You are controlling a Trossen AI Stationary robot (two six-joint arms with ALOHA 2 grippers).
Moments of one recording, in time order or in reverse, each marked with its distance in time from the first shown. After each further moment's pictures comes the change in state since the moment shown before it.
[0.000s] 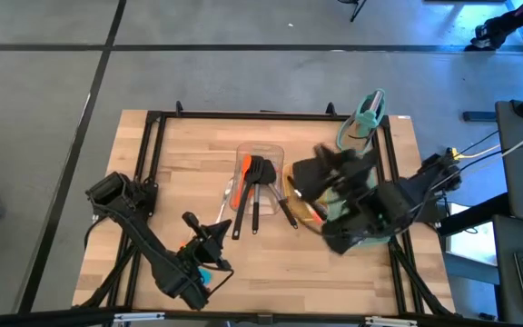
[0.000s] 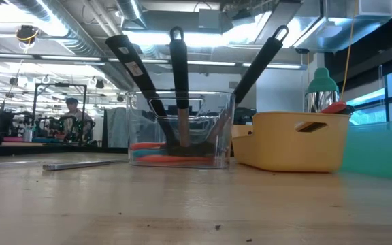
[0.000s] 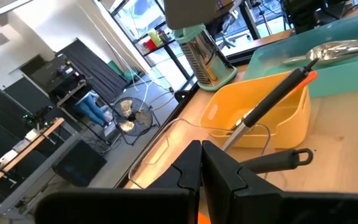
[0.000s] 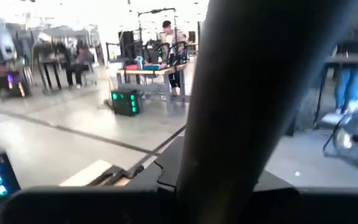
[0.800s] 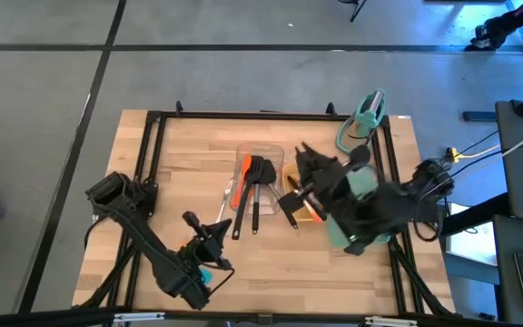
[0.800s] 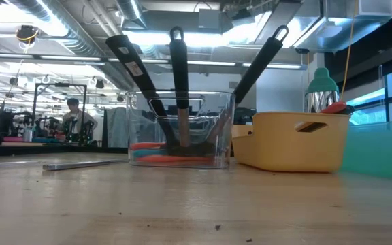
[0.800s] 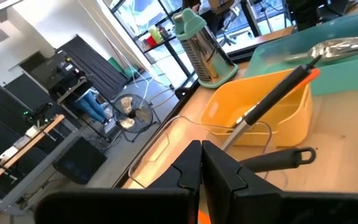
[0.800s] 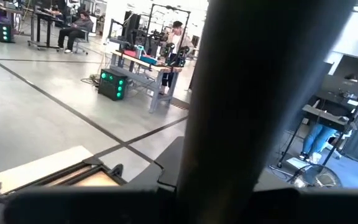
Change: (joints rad) left arm 0.004 0.000 0.000 0.003 0.011 0.000; right arm 0.018 0.057 -0.016 1.692 0.004 -1.936
